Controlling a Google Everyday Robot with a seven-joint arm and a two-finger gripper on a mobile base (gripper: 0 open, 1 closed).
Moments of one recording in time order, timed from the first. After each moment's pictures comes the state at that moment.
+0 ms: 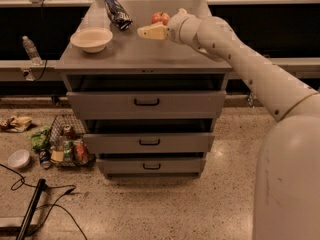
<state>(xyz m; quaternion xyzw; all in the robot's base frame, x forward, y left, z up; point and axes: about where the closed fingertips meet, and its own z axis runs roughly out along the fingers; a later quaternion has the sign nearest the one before) 0.878 -0.011 0.919 -0.27 0.69 0.18 0.65</state>
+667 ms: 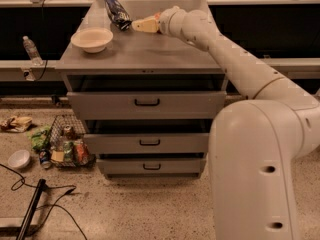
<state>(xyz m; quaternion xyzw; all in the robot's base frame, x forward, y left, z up) 0.936 0.004 0.912 -0.24 0.71 0.16 0.64</state>
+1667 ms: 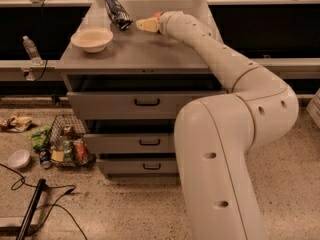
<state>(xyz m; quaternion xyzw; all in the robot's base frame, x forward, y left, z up) 0.988 -0.008 0.883 -0.17 0.74 0.13 0.64</state>
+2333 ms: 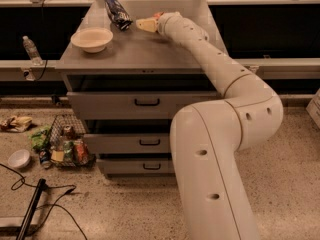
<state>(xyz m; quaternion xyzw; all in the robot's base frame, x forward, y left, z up) 1.009 -0.003 0.875 -0.16 0.73 0.14 0.65</state>
